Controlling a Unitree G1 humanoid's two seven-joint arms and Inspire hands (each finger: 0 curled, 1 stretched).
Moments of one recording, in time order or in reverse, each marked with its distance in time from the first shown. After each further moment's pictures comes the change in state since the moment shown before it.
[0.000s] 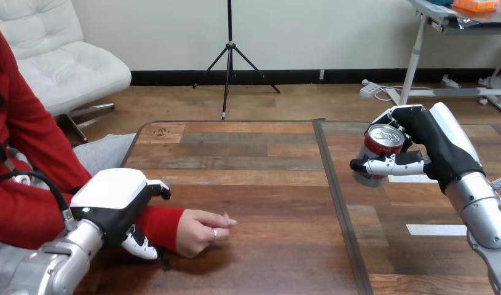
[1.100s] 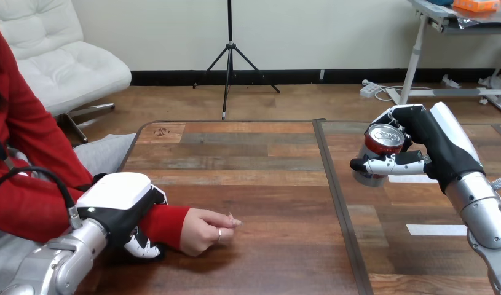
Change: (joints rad) left arm -0.025 0.001 -0.030 0.024 -0.015 0.001 -0.044; right arm 0.000 0.000 0.000 -0.001 0.002 0.000 0.000
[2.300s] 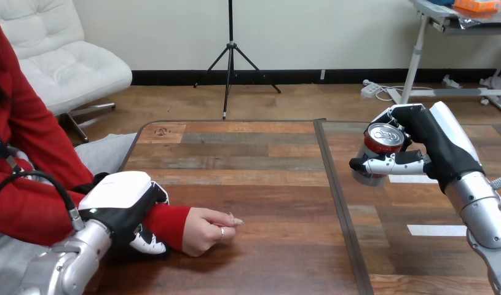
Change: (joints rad) left arm 0.007 -0.036 0.000 0.004 -0.051 0.030 0.048; right arm 0.000 0.001 0.000 -0.002 0.000 -0.003 0.000
